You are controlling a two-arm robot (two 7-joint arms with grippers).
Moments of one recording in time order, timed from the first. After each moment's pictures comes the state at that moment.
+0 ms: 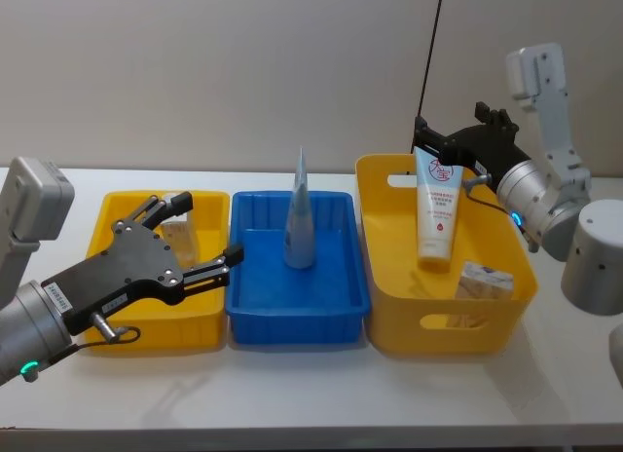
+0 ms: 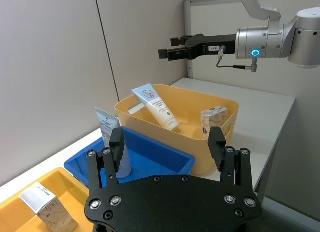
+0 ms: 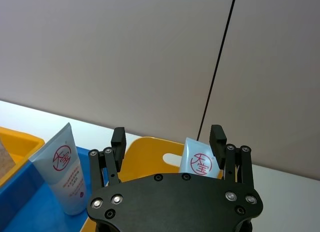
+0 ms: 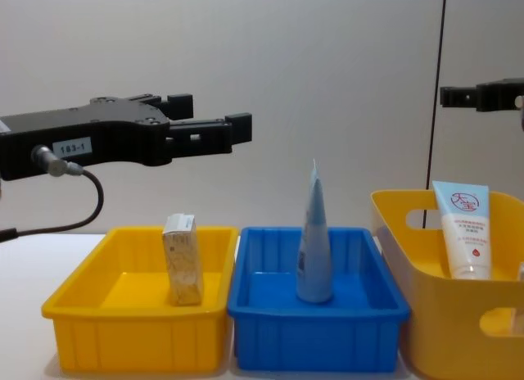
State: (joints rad) left arm -0.24 0.59 0.38 -1.74 -0.57 0.00 -0.53; right arm 0.50 0.27 -0.23 -1.40 0.22 0.29 0.12
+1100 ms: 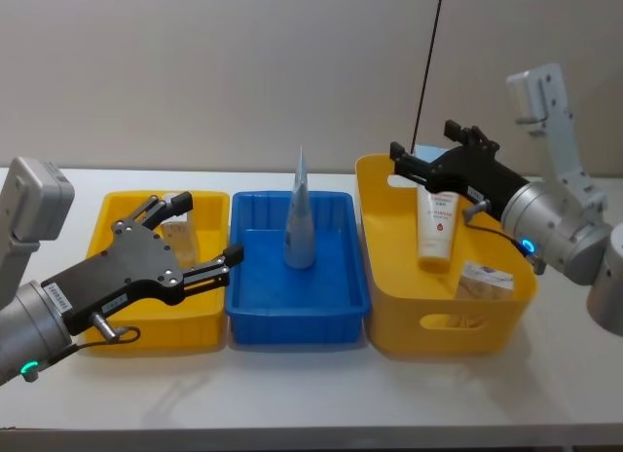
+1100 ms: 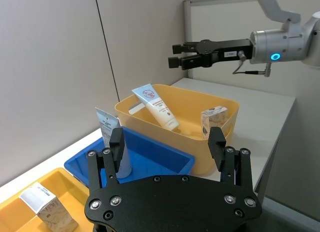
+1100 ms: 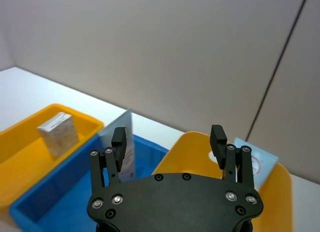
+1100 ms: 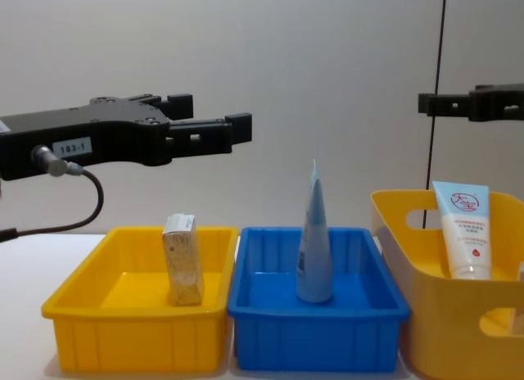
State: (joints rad) left arm -0.24 0.59 0.38 -1.74 -0.57 0.00 -0.53; right arm 0.43 0.34 -0.23 -1.47 0.31 0.25 0.34
